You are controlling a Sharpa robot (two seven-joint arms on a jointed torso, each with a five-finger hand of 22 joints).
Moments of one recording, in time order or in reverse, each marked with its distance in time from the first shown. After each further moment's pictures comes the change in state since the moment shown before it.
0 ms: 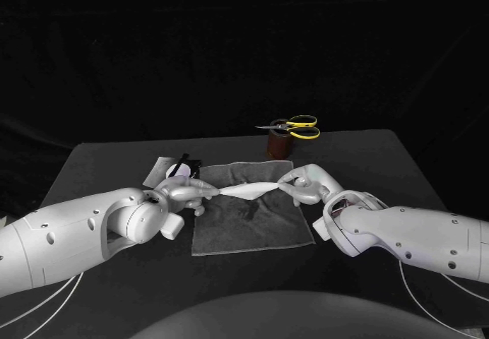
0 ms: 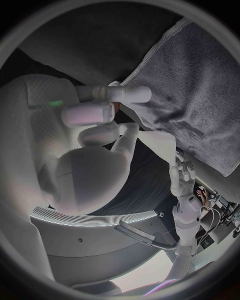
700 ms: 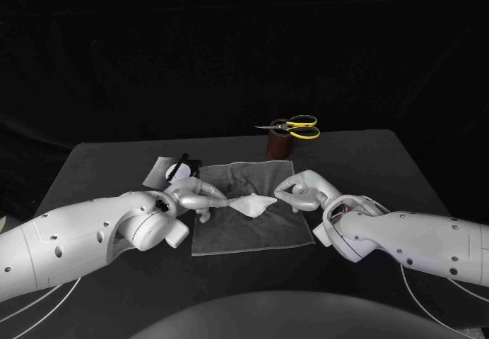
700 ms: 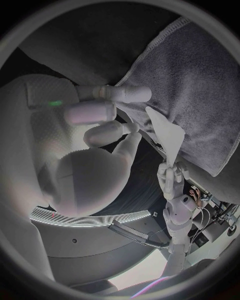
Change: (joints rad) left arm -0.004 0.014 -0.005 0.049 -0.284 0.012 -0.019; left_hand -0.014 -0.014 0.020 -0.012 0.003 0.004 0.003 0.000 0.000 0.003 -0.002 0.003 -0.002 0.011 -0.003 -0.001 0.005 0.000 0.000 0.000 0.000 -0.001; right arm -0.006 -0.007 -0.016 0.016 -0.065 0.045 -0.033; right_hand -0.032 -0.119 -0.091 0.006 0.003 -0.034 0.025 -0.017 -0.014 -0.036 0.029 -0.104 0.001 -0.029 0.021 -0.034 -0.025 0.004 -0.020 0.016 -0.028 -0.014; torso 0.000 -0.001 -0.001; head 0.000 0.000
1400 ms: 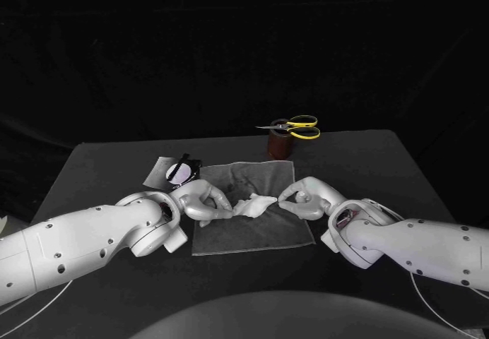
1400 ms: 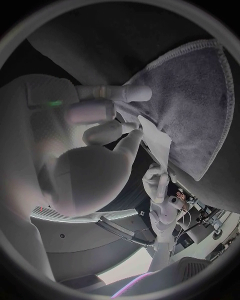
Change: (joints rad) left arm -0.010 -0.007 0.000 0.034 -0.331 0.042 0.037; left_hand -0.013 -0.013 0.014 -0.006 0.000 0.003 -0.003 -0.004 0.000 0.009 -0.008 0.006 -0.002 0.077 -0.002 0.008 0.087 0.000 0.027 -0.009 0.019 0.023; right arm -0.007 -0.031 -0.008 0.028 -0.152 0.049 -0.049; right_hand 0.074 0.003 -0.033 -0.037 0.000 -0.007 0.004 -0.029 -0.024 0.008 -0.001 0.035 -0.001 0.011 0.003 0.006 0.024 -0.002 0.005 0.007 -0.016 -0.008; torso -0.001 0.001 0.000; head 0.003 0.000
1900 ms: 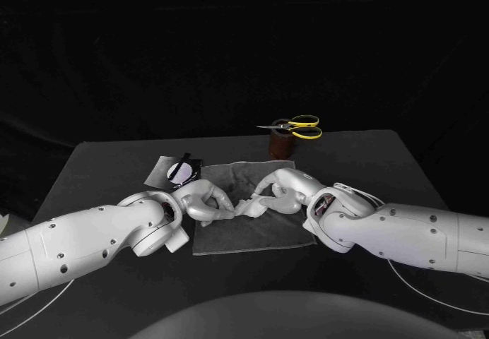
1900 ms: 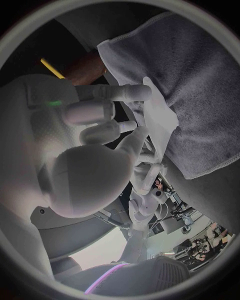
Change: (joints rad) left arm -0.001 0.005 0.000 0.000 -0.020 -0.001 0.008; left_hand -0.002 -0.002 0.006 -0.006 0.000 0.000 0.000 -0.005 0.000 0.000 0.000 0.000 0.000 0.000 0.000 0.004 0.000 0.000 0.000 0.000 0.000 0.000; right arm 0.055 0.136 0.003 -0.087 -0.259 0.093 0.024; right_hand 0.047 -0.040 -0.017 -0.089 0.000 -0.026 0.023 -0.077 -0.041 0.022 0.013 0.045 0.000 0.024 0.006 0.014 0.003 -0.001 0.016 0.002 0.016 0.023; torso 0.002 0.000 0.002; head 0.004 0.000
